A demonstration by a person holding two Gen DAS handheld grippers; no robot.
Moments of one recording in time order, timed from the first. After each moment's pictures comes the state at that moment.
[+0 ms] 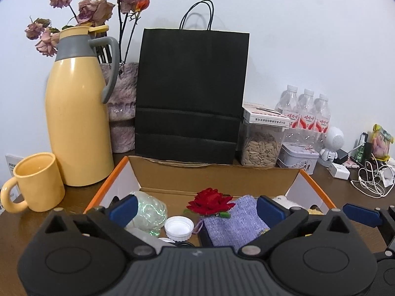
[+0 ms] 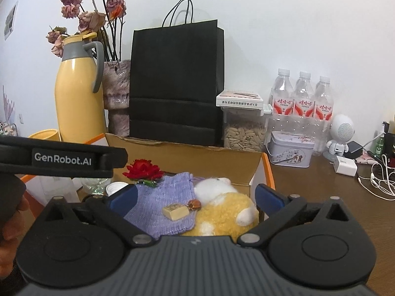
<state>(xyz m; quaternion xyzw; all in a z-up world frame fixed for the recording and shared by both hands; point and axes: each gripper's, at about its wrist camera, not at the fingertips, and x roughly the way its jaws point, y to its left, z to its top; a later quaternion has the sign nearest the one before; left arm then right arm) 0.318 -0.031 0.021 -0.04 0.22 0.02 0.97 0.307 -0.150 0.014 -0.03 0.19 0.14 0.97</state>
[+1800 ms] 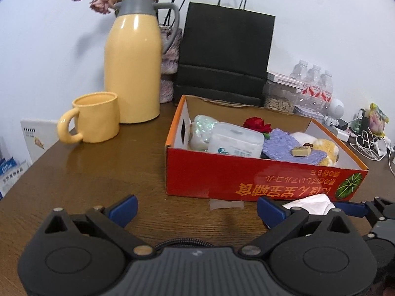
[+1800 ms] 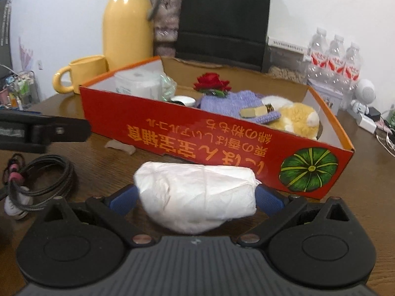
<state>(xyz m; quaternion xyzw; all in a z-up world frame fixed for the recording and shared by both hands) 0.201 0.054 -0.019 -0.06 0.28 0.02 0.96 0.227 -0.082 -0.034 -0.08 0.31 0.16 0.93</state>
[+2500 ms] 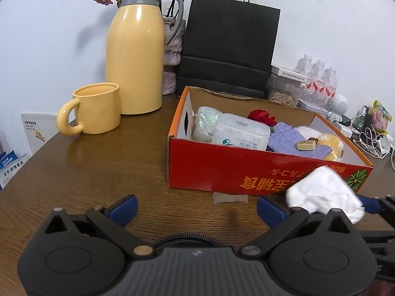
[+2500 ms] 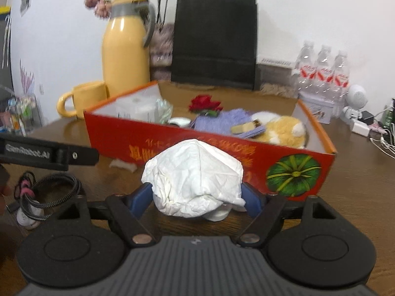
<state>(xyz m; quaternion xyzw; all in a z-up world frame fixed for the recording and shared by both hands) 0.206 0.056 -0.025 -0.06 0.30 0.03 0.95 0.204 -0.105 -0.021 -0.04 0.25 0.17 0.95</state>
